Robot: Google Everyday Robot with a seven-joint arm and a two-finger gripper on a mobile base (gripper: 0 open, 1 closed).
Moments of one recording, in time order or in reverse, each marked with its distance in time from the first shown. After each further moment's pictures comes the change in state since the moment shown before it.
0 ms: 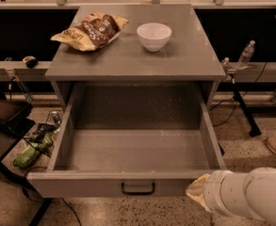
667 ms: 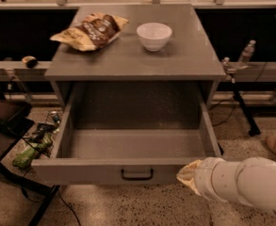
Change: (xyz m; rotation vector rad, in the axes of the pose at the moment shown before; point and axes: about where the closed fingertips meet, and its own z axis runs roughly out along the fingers) arm -0.033 -0.029 0.017 0.058 -0.111 0.009
